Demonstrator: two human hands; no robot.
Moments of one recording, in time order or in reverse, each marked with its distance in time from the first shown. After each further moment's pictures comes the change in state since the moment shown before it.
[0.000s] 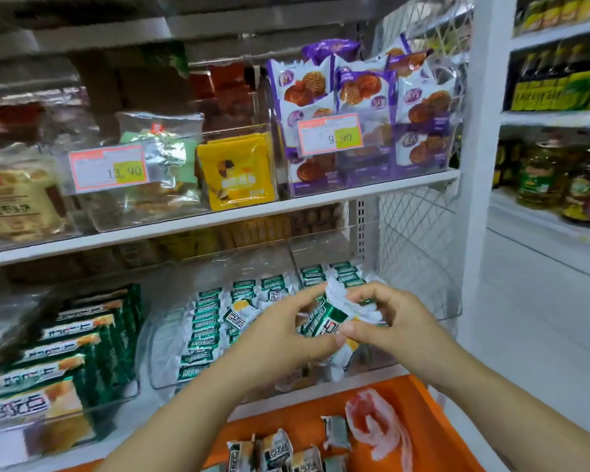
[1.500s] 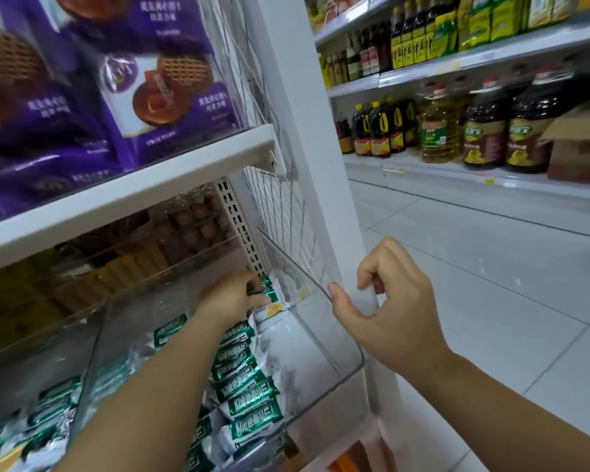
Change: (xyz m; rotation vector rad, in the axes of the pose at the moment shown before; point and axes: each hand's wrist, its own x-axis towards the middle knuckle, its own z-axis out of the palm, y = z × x) left_hand 0.331 -0.102 0.123 0.631 -0.045 -0.129; right_hand 0.064 0.147 -0.165 -0.630 0.824 -0.614
